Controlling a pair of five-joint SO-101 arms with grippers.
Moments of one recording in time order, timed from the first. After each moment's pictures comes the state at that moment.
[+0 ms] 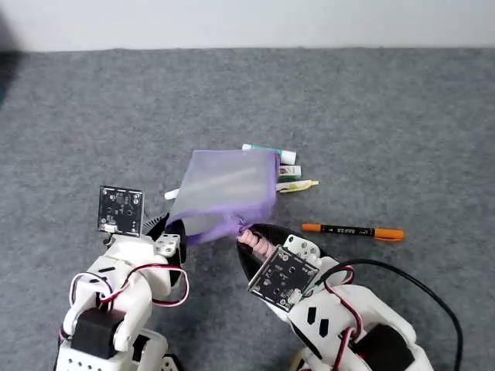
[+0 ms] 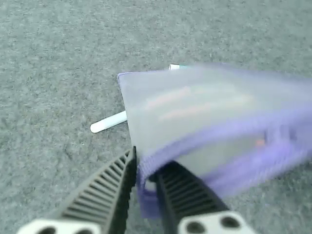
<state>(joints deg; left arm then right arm) 11.5 -87.3 69.1 68.2 14.0 -41.5 -89.0 57.7 64.3 23.8</state>
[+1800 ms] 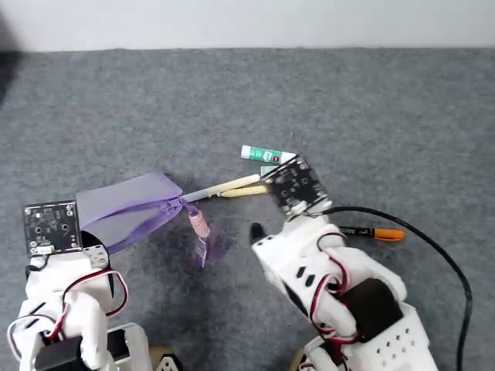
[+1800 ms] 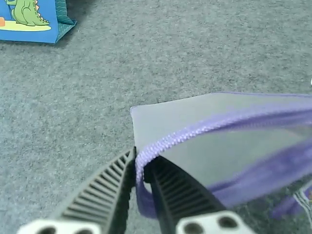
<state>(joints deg) -22.9 -87.8 52.3 86.1 -6.2 -33.0 -64.9 41.6 75.8 -0.2</state>
